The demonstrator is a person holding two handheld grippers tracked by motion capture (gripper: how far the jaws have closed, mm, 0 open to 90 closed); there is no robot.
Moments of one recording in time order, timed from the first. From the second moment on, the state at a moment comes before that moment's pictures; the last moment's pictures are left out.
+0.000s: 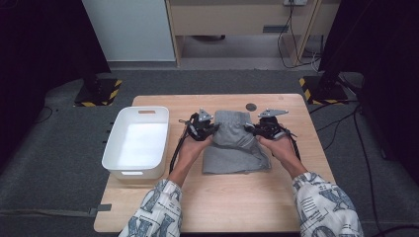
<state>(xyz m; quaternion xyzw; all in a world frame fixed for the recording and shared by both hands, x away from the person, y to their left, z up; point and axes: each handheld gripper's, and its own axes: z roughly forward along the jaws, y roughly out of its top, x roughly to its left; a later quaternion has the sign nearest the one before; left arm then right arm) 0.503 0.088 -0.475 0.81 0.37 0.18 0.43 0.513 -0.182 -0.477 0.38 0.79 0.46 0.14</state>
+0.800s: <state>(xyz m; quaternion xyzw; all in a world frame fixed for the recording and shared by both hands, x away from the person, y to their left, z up) 0.504 0.094 -0.475 0.79 0.38 0.19 0.44 0.509 -0.178 -0.490 0.37 0.81 0.44 0.12</state>
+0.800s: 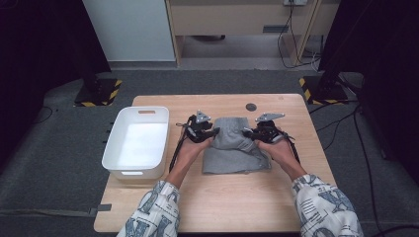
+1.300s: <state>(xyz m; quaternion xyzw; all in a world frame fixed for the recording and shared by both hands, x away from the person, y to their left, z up) 0.526 0.071 -0.448 0.77 0.39 0.21 0.46 0.505 -0.173 -0.482 0.35 0.81 0.45 0.13</state>
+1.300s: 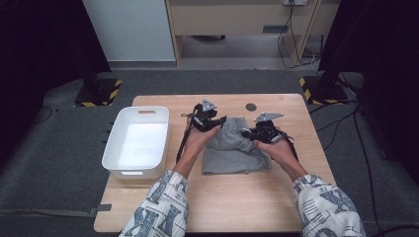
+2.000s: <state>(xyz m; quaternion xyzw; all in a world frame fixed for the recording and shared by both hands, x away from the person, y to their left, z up) 0.535 0.064 -0.488 0.80 0.41 0.14 0.42 0.502 -0.172 -0.489 0.33 0.83 0.43 0.11</state>
